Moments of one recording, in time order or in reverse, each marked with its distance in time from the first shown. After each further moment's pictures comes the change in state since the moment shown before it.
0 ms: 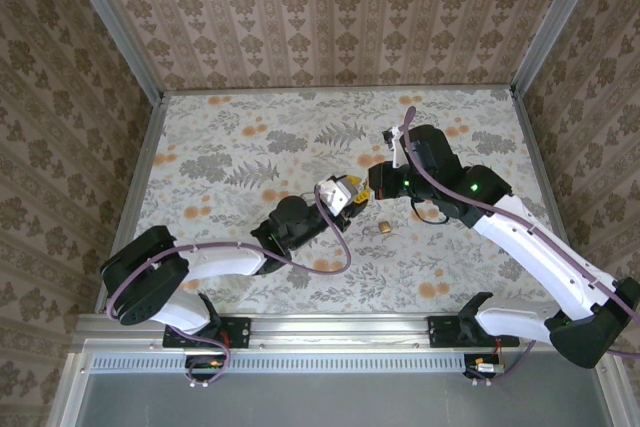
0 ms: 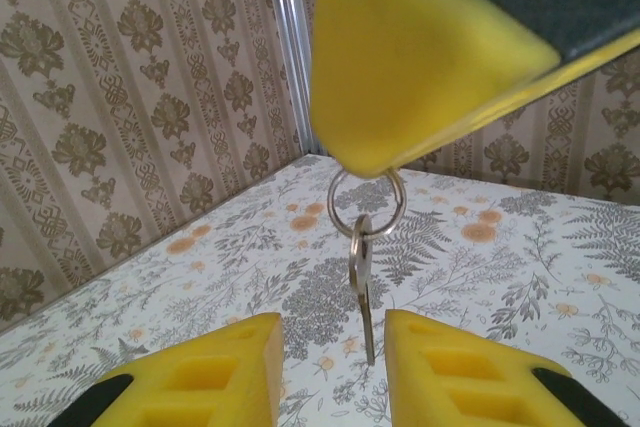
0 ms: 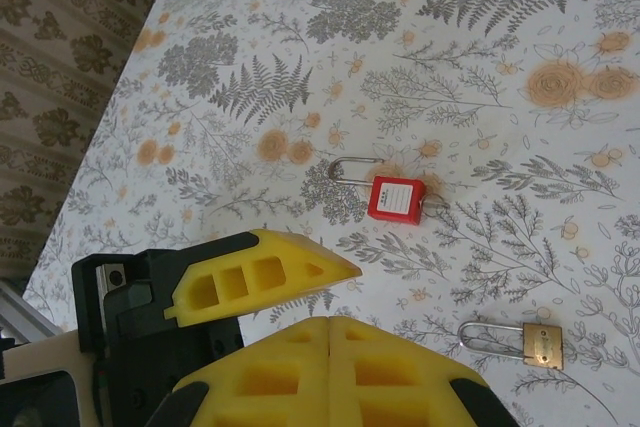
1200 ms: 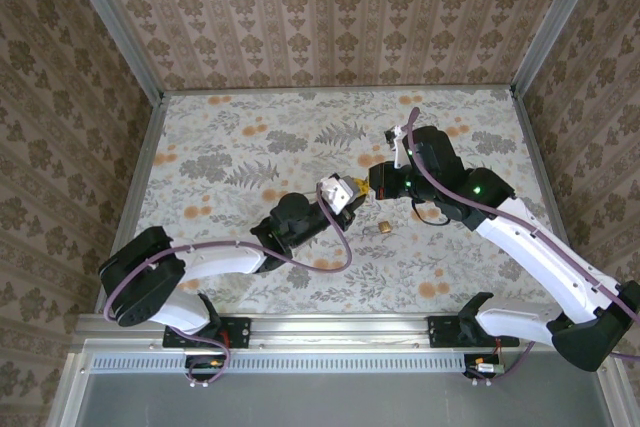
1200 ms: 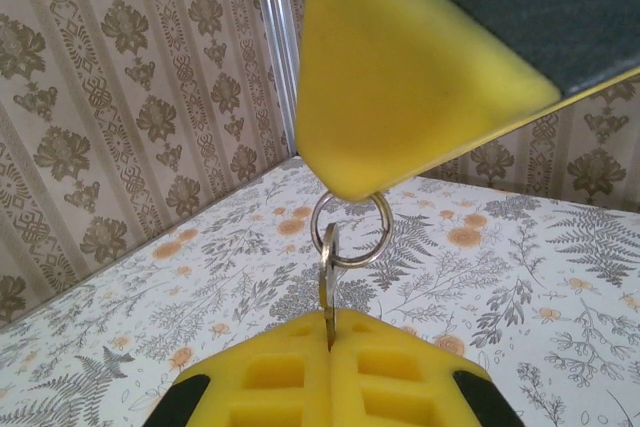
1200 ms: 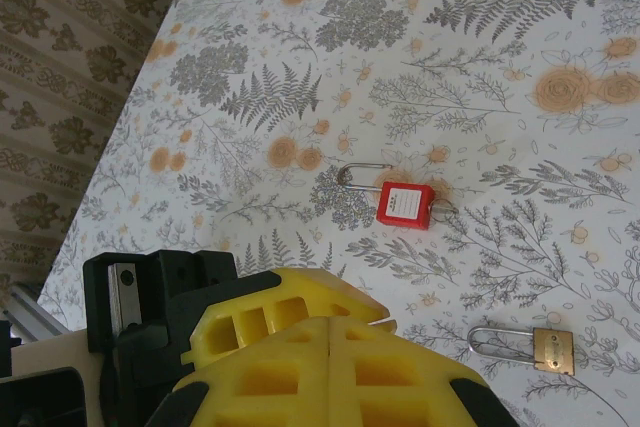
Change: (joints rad) left arm 0.000 -0.016 0.026 -0.061 0.023 -0.014; right arm 0.000 -0.020 -0.015 0.023 -0.006 0.011
